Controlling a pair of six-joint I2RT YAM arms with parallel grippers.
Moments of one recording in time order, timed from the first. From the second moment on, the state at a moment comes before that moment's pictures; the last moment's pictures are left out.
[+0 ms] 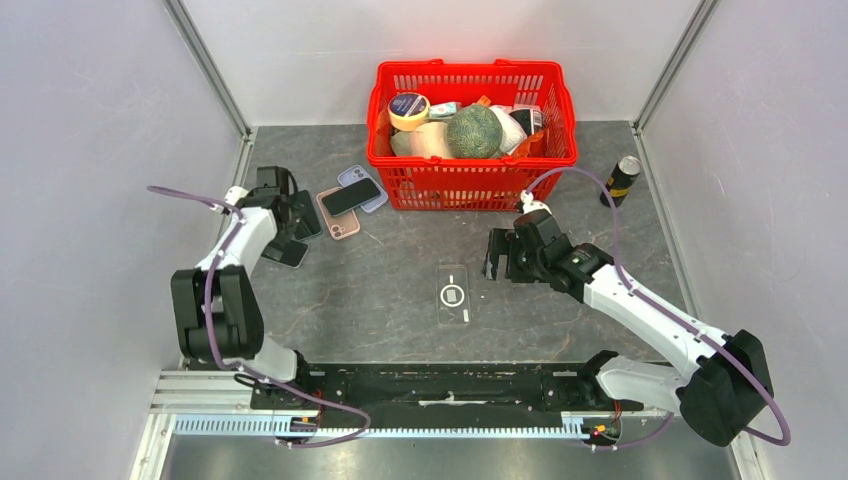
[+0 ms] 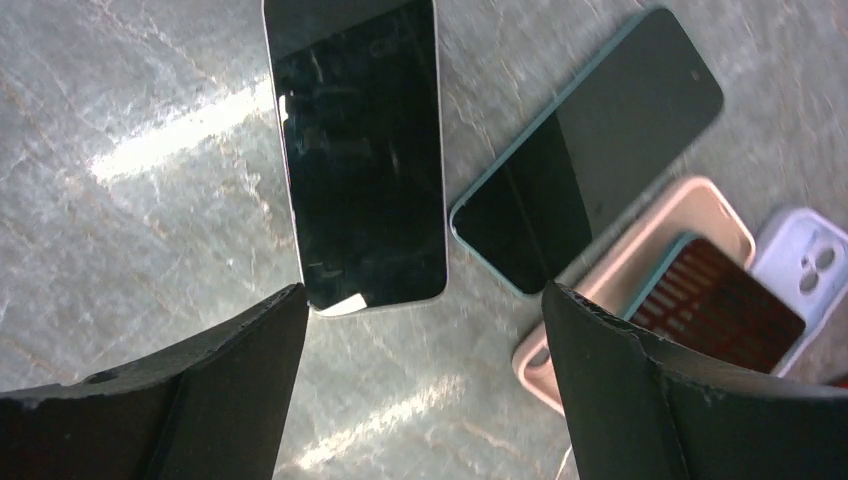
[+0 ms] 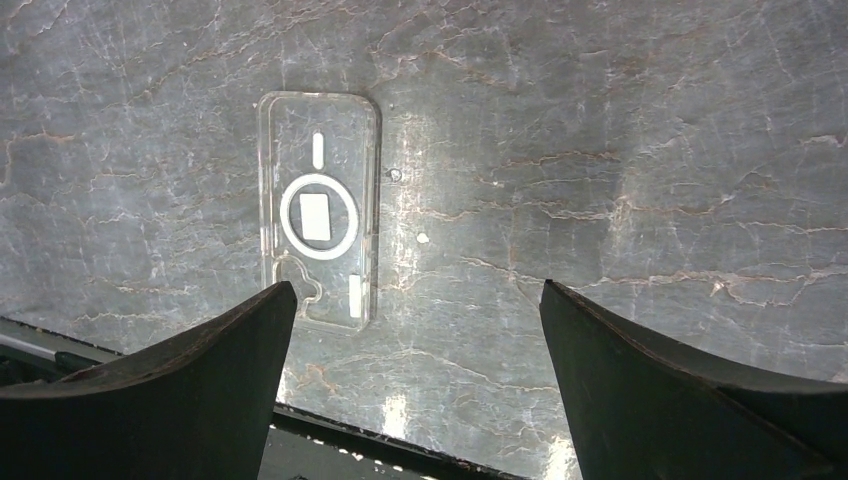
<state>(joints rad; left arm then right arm) 0.04 1.48 1.03 -0.63 -0.44 -1.08 0.61 1.14 0.82 -0.55 0.09 0.59</state>
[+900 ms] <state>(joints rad) 0.22 1.82 1.21 -0.65 -0.35 -1.05 0.61 1.14 0.79 -0.51 0.01 0.58</state>
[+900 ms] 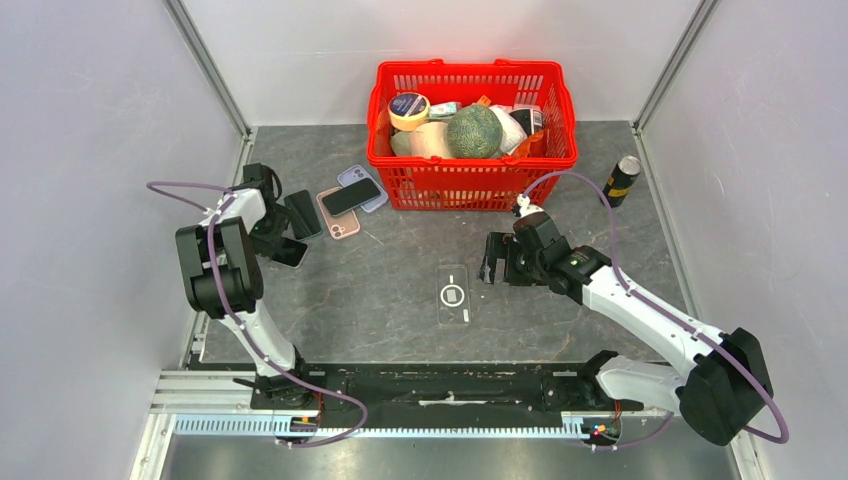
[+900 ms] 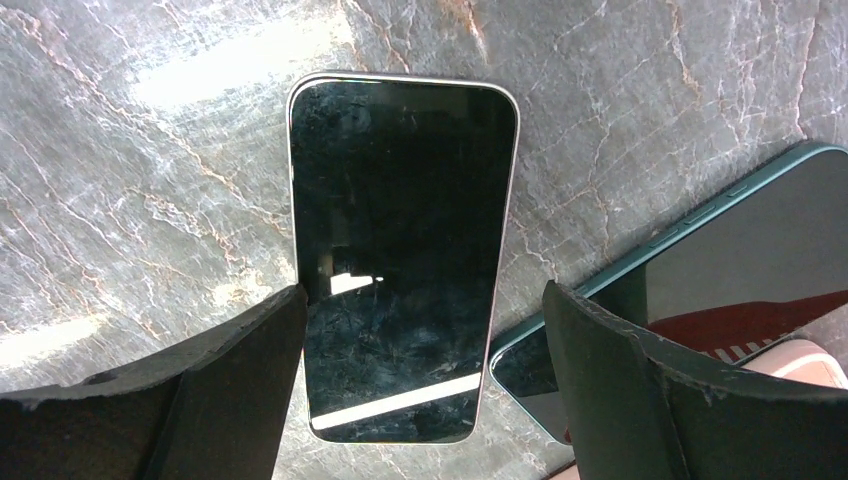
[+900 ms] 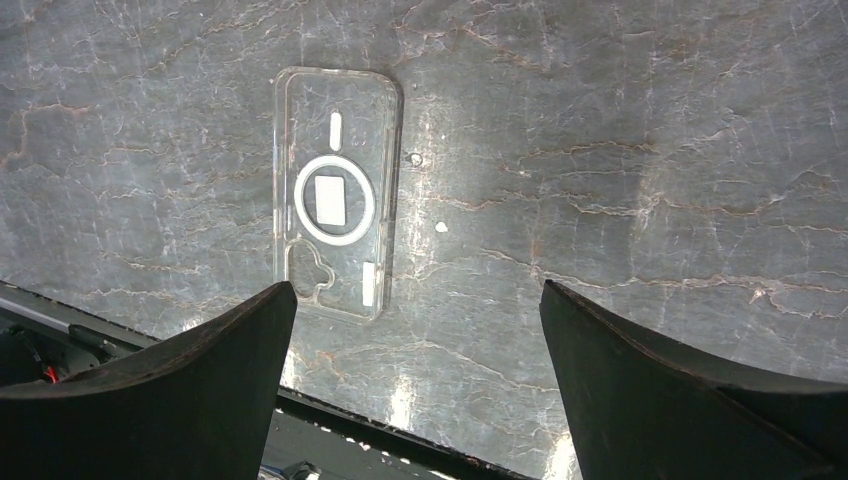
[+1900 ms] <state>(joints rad) 0.23 1.89 1.25 -0.72 -0.36 -1.05 0.61 1.14 0.79 -0.51 0.00 0.58</state>
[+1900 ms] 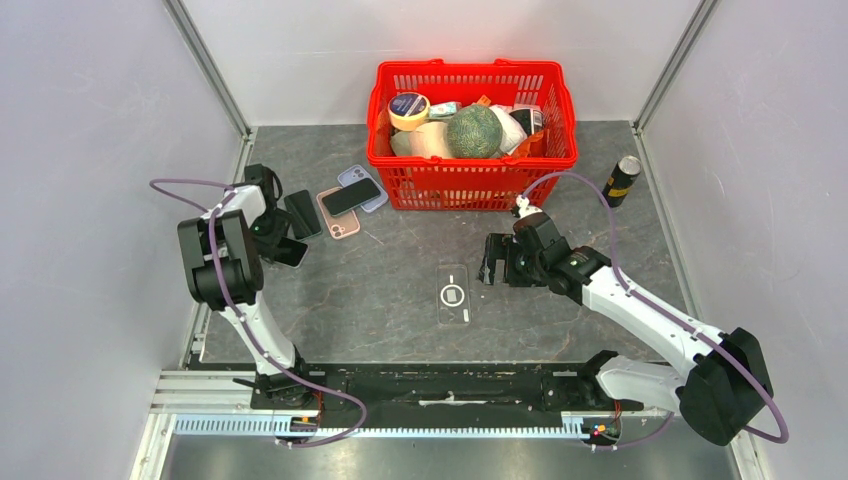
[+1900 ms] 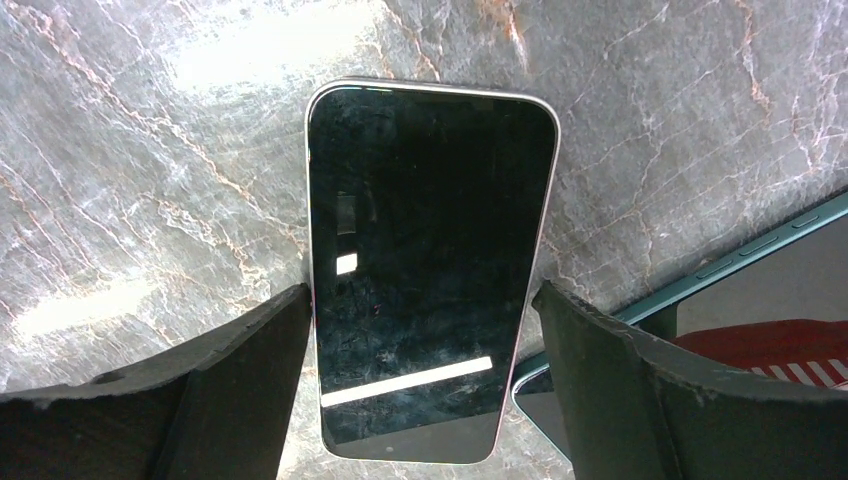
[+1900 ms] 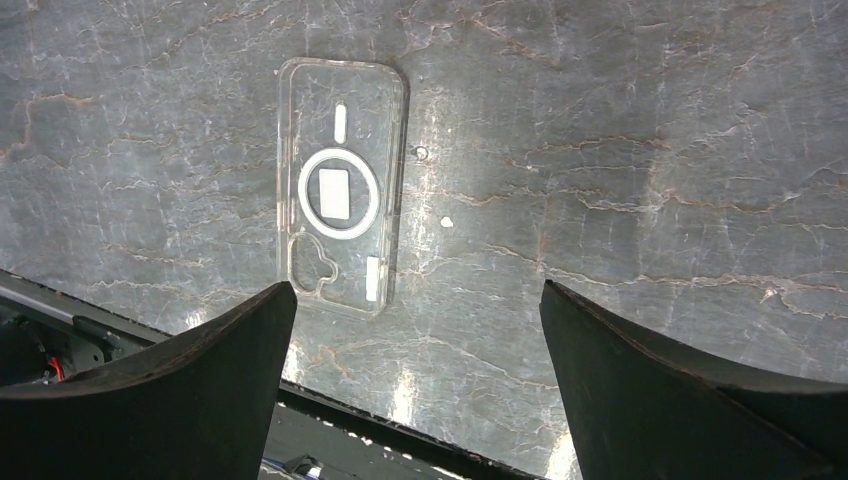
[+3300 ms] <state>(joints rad) -0.41 1.41 0.71 -0.42 -0.23 -1.03 0.61 1.18 0.77 -0.44 -0.17 0.56</state>
